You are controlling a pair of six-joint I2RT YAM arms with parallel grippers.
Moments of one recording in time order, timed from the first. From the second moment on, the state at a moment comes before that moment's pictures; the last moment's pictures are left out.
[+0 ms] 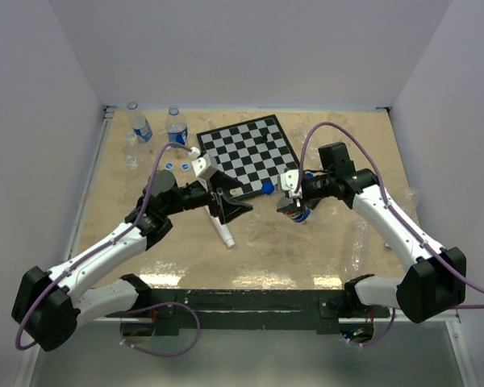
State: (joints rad) left arm -0.62 1.02 0.68 0.35 0.61 -0.24; right arm 0.36 1.27 1.07 -0.66 -0.90 -1.15
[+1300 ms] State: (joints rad) left arm -0.72 1.39 0.89 0.30 0.63 -0.26; right arm 0.39 1.28 1.02 -0.70 -0.94 -1.26
